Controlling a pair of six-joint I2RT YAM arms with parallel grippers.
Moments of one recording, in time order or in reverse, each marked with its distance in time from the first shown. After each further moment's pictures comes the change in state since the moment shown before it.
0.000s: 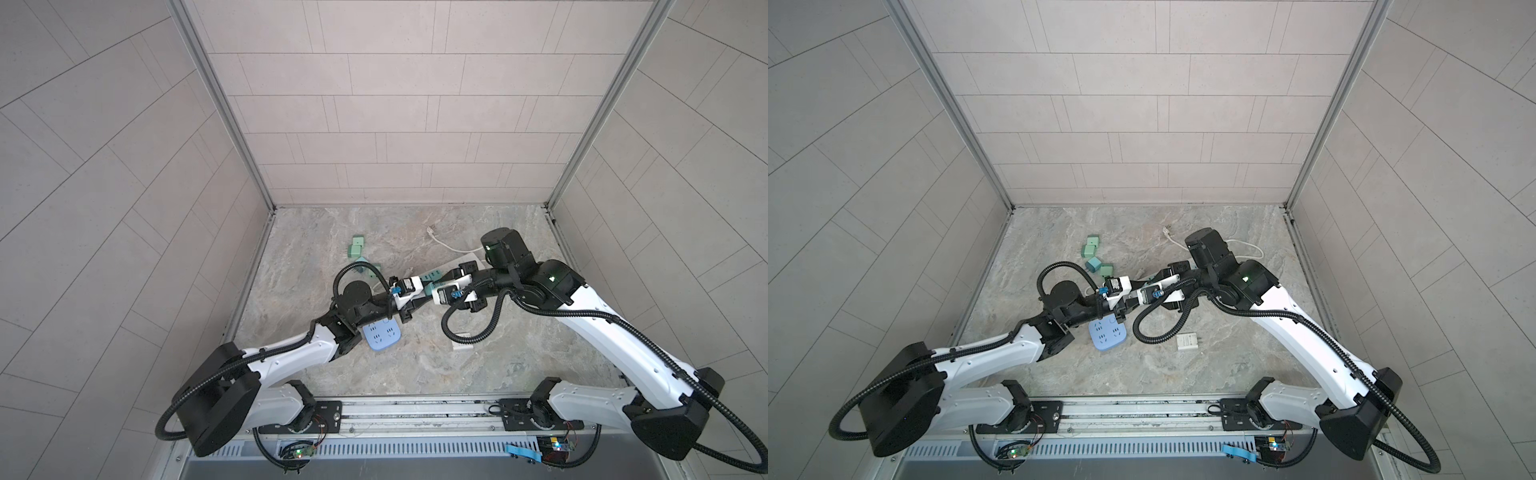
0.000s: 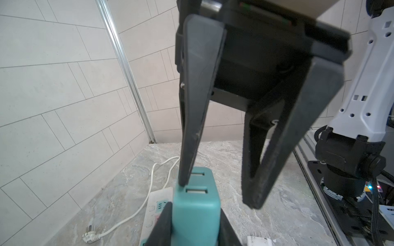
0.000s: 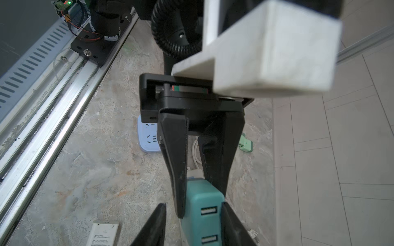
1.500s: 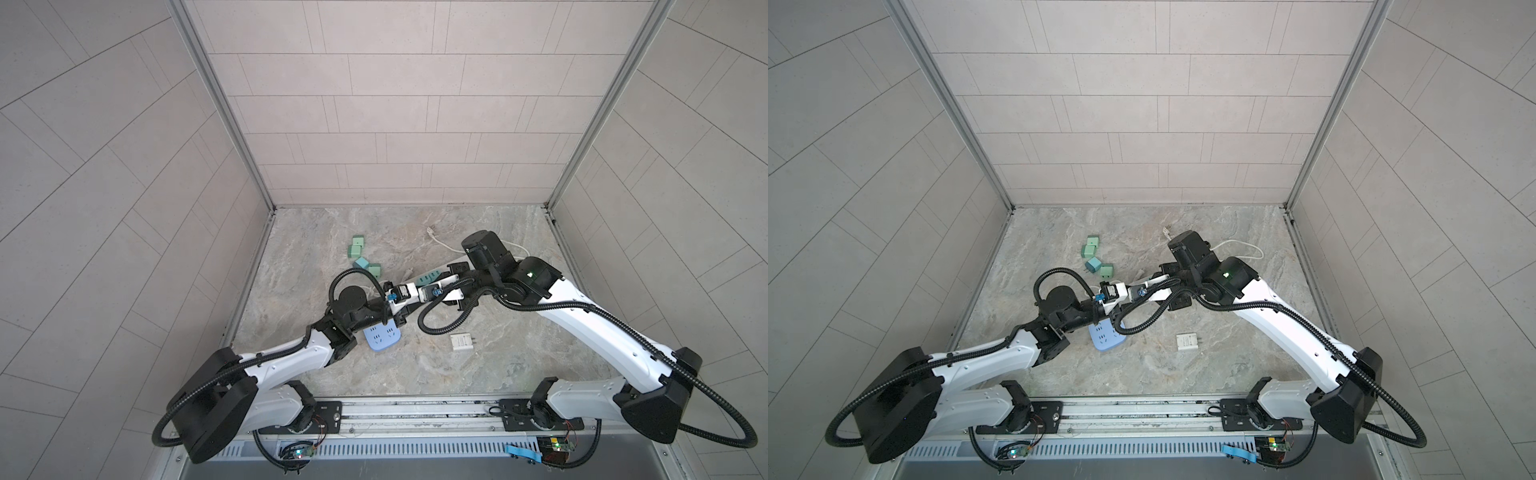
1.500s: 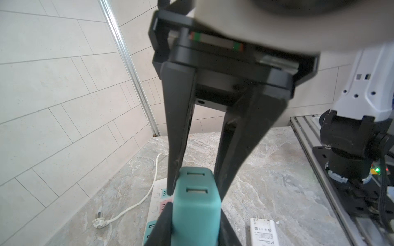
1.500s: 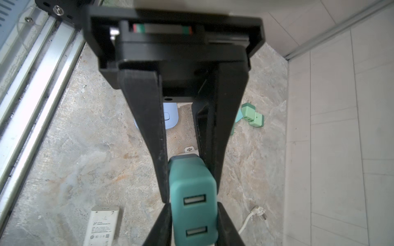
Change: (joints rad) left arm 0.016 -0.024 -0.063 0.027 0.003 0.062; right arm 0.064 0.084 0.008 0.005 0.166 0.080
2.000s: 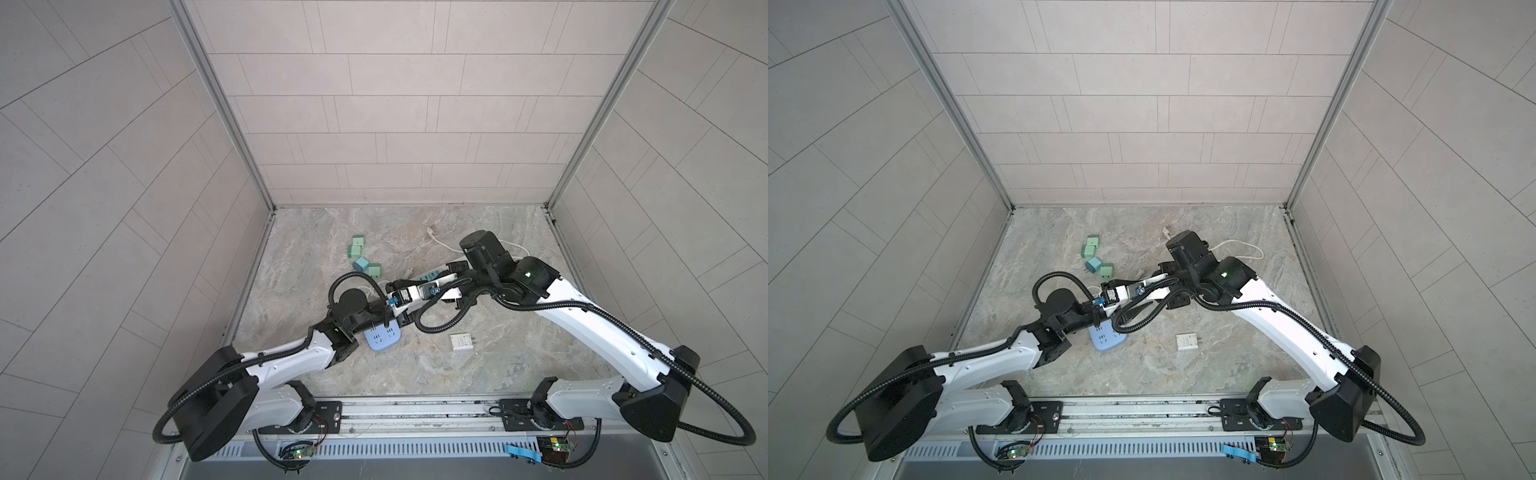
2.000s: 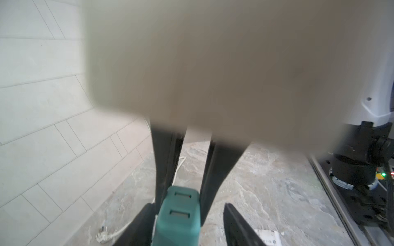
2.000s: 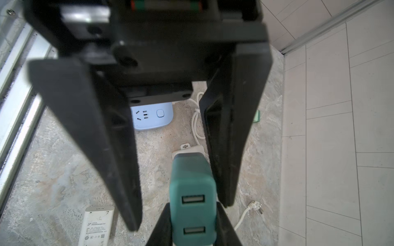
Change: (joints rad) left arm -0.029 -0.002 -0.005 0.072 -0.042 -0.016; right arm 0.007 0.009 0.002 0.030 0.068 0.003
